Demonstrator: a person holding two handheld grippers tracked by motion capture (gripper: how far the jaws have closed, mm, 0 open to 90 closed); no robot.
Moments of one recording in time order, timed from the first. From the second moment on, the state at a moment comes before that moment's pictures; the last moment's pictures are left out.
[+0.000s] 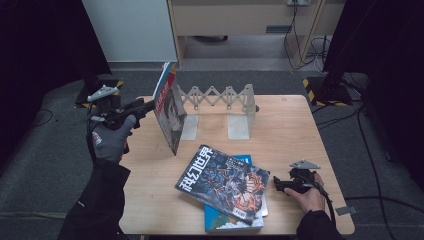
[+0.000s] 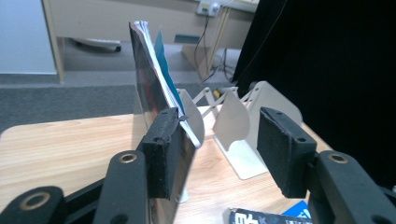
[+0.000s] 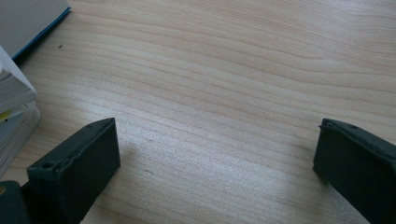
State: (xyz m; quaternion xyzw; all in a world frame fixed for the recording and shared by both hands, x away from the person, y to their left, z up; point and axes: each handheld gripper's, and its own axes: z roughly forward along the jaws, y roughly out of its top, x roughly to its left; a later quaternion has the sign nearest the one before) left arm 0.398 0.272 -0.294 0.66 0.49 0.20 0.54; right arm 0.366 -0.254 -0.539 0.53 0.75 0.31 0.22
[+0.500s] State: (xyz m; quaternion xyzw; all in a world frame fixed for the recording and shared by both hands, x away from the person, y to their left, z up) left arm 0.363 0.273 -0.327 0.67 0.48 0.19 0.54; right arm 0.364 -0.258 -0.532 0.55 0.75 0.31 0.22
